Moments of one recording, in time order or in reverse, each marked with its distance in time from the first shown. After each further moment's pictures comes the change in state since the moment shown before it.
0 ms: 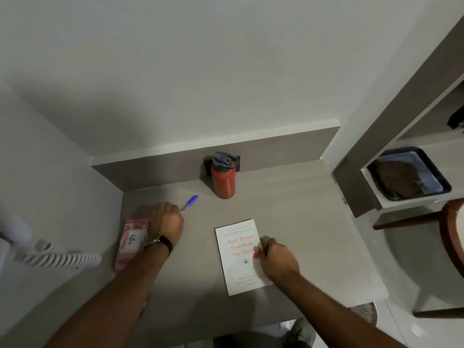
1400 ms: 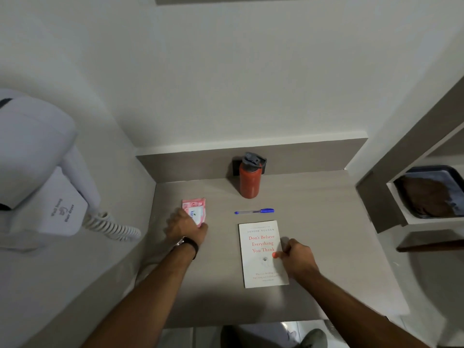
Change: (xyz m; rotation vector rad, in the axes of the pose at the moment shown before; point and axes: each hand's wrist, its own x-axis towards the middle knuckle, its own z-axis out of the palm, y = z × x) left_hand -0.063 -0.002 -0.014 -0.481 -0.092 -0.510; right_hand 0.002 -0.002 -0.008 0.106 -0.079 0.085
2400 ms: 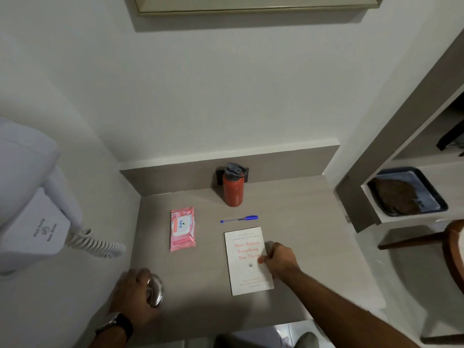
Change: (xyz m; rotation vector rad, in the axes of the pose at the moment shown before) left_hand -0.050 -0.166 0.018 0.214 -0.128 0.321; right_hand -0.015 -0.022 -0.023 0.045 -0.046 0.021
